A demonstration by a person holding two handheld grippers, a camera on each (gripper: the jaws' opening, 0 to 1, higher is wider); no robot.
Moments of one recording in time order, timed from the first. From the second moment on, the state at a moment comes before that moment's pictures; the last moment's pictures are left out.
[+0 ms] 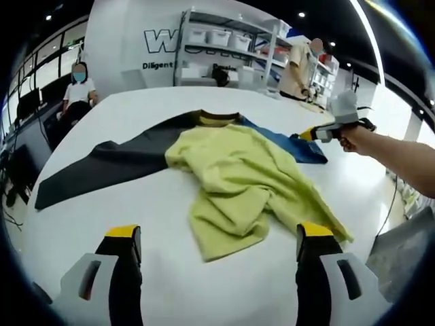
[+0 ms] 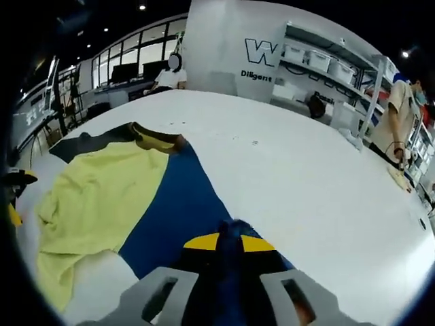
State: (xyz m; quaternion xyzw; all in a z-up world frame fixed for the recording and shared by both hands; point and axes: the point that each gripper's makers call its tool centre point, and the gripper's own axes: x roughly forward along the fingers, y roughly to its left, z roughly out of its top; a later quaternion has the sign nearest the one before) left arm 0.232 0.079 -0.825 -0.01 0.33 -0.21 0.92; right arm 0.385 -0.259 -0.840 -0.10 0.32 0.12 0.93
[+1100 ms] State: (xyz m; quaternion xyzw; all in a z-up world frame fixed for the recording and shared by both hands) left arm 0.230 0.073 -0.825 0.00 0.33 -0.22 0.92; right arm 0.352 -0.277 -0.834 0.51 0.29 0.00 0.81
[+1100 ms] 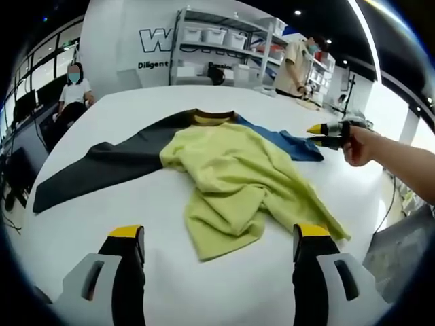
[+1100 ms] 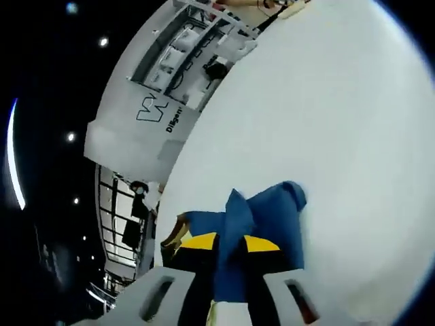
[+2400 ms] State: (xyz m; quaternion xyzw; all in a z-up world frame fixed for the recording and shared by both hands) left arm 0.230 0.072 -0.822 -0.01 0.33 -0.23 0.92; right arm 0.372 -0.276 -0.809 0.11 0.27 0.01 0.96
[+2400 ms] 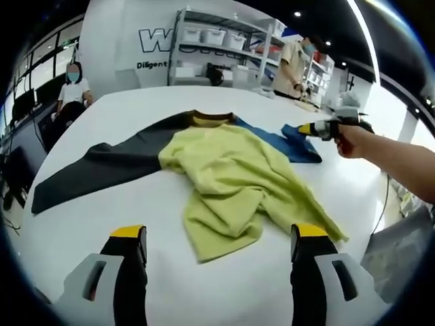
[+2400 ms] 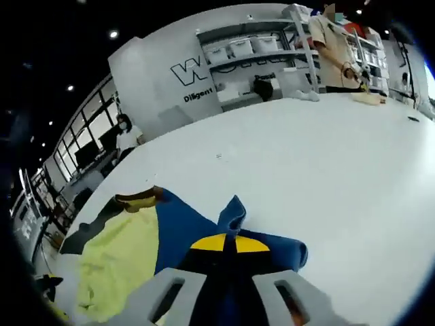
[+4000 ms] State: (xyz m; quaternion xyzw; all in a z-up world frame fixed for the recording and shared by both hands) left arm 0.227 0.064 -0.822 -0.01 0.33 -0.24 0.91; right arm 0.296 -0.427 -0.803 -0.17 0.32 -0.14 0.92
